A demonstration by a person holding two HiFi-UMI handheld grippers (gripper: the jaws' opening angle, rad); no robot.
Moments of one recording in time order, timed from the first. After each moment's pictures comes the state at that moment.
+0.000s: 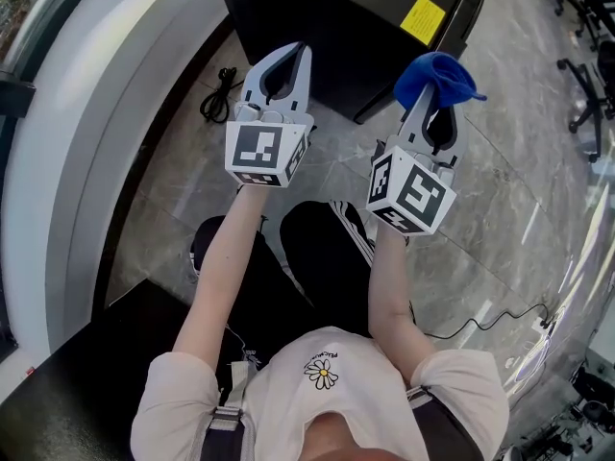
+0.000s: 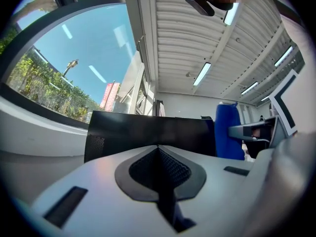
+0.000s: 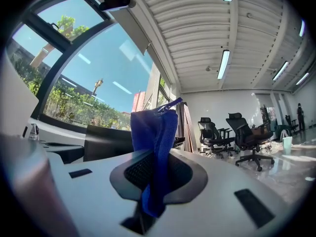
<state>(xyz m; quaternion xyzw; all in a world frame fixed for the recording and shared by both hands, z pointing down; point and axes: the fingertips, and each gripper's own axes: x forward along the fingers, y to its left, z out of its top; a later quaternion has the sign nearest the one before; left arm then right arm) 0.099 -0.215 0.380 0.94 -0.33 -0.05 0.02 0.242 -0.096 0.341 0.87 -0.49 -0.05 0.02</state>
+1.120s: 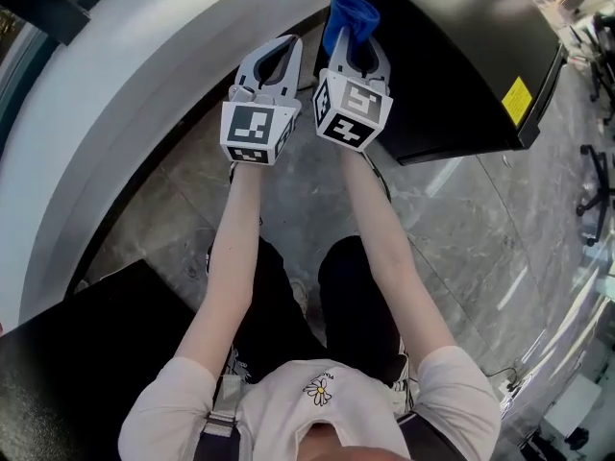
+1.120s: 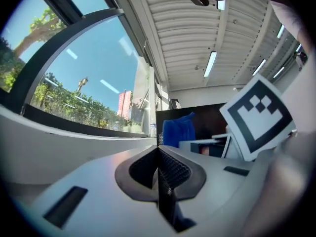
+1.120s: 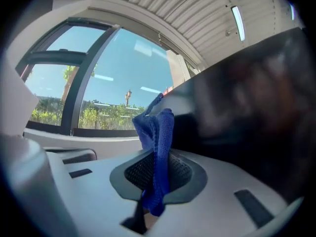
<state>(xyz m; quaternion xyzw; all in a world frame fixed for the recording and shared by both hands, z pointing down) -0.048 -0.318 0.415 0.90 -0.43 -0.04 -0.04 0.048 -0.338 0.416 0.73 -0.68 0.03 -0.04</state>
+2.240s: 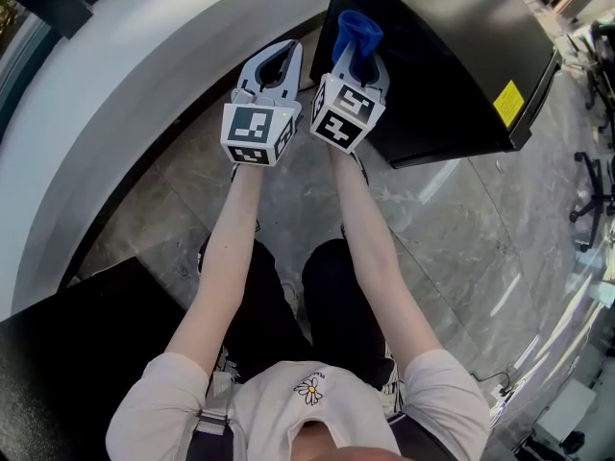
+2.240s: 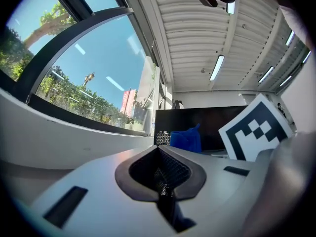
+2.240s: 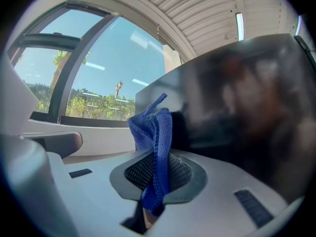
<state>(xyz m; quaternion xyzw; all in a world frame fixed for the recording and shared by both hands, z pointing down) -0.044 -0.312 0.420 0.90 -0.44 -0.06 0.00 0.073 -0.330 0.443 0.78 -0.63 0.03 0.01</state>
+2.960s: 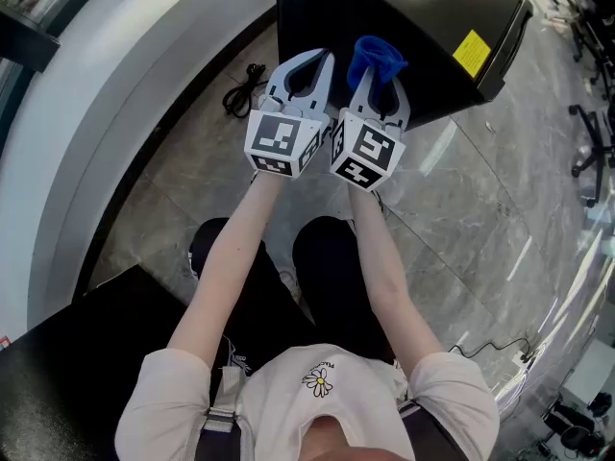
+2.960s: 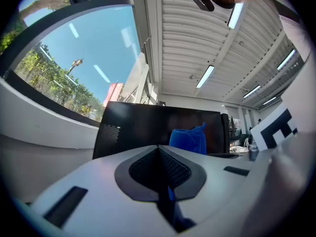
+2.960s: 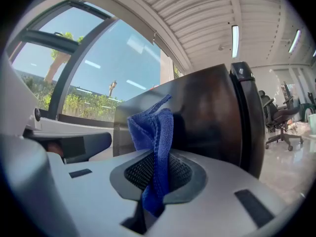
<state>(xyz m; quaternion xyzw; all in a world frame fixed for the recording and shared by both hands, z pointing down) 0.070 -0.241 0.413 0.94 -0.34 -0.08 0.03 0.155 -0.215 0.432 0.81 -0.59 0.01 0.02</state>
